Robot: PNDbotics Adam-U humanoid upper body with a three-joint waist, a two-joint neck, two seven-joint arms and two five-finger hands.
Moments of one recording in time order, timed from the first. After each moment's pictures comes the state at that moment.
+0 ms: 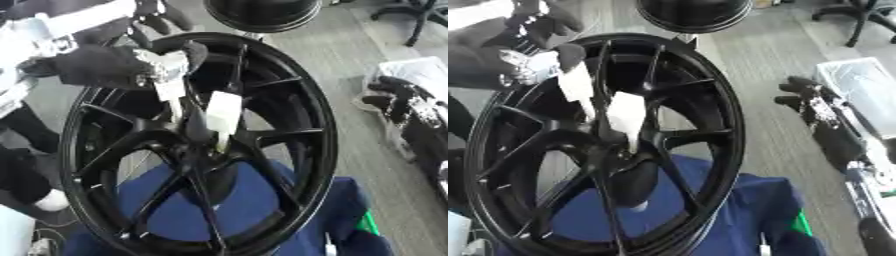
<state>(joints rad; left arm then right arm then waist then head) -1.26 0.63 -0.81 -1.72 0.11 0.50 -0.30 0.04 -0.46 -0.31 -1.88 -0.40 -0.07 0.24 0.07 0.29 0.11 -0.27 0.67</state>
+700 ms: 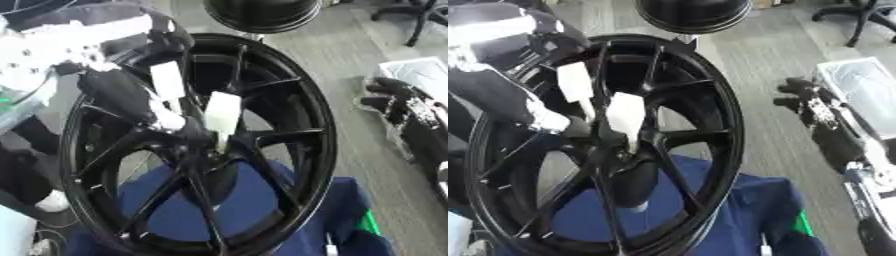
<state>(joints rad) -1.27 0.60 -0.77 -1.78 -0.12 0.69 -0.53 0.04 -0.46 -0.30 -1.88 -0.39 -0.06 0.25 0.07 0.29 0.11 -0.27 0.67</state>
